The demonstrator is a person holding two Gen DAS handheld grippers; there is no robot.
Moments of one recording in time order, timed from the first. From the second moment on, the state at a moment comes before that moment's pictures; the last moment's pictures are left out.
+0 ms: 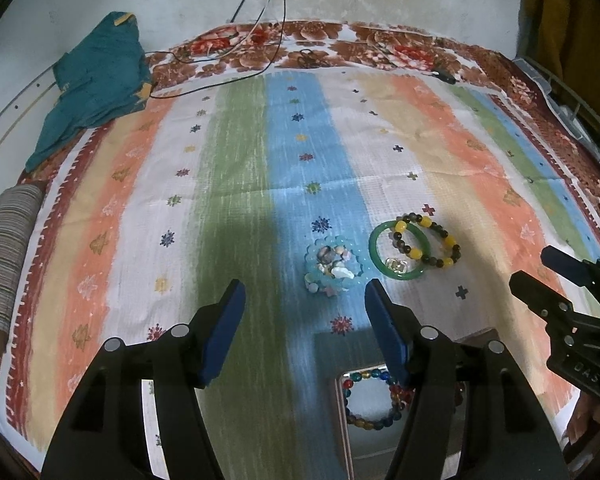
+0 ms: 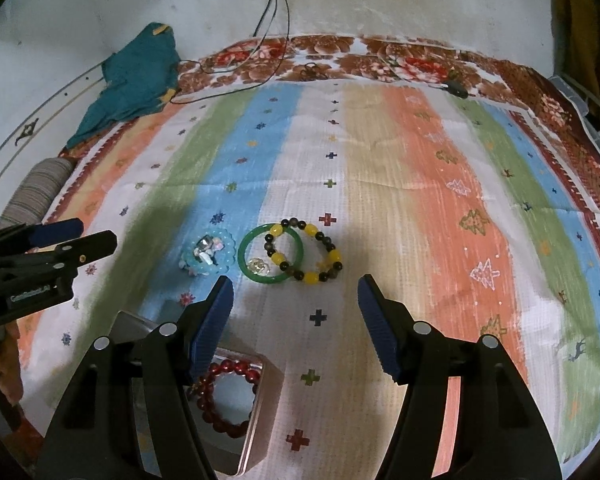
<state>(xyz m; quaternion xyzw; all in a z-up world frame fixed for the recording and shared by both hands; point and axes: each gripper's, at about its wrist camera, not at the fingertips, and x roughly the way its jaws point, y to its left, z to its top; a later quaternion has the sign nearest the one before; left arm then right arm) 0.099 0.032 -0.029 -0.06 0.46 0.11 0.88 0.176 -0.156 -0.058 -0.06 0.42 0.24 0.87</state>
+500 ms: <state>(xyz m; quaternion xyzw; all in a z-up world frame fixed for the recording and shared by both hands) 0.122 0.042 -0.049 -0.05 0.49 0.12 0.86 0.204 -0.159 -0.073 -0.05 0.45 0.23 0.86</state>
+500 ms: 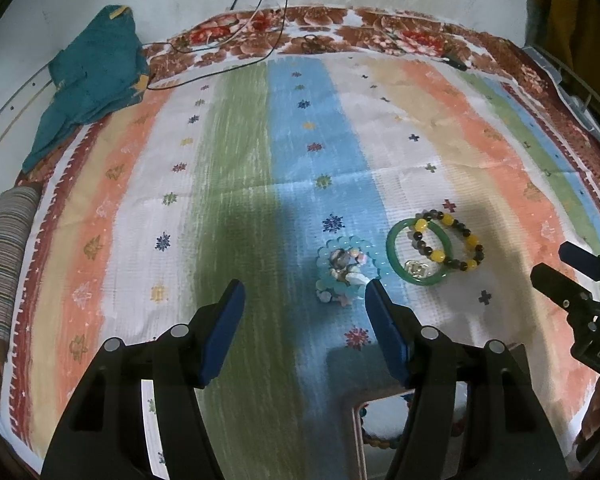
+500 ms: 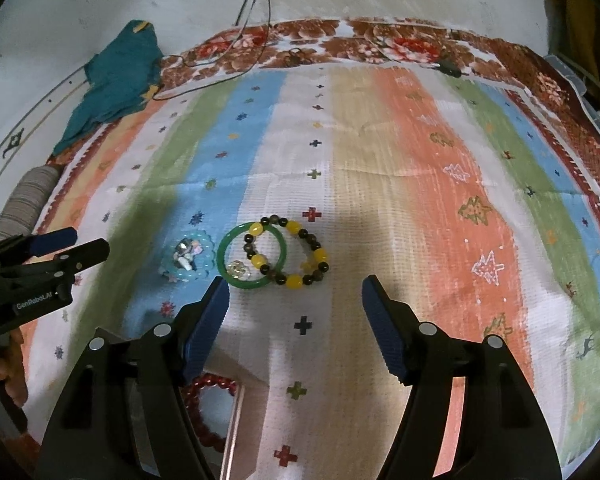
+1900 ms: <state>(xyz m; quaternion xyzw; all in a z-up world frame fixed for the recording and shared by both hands) 0.176 0.068 -0.113 -0.07 0.54 0.12 0.83 0.260 -0.143 -0.121 -0.08 0.49 0.21 0.85</state>
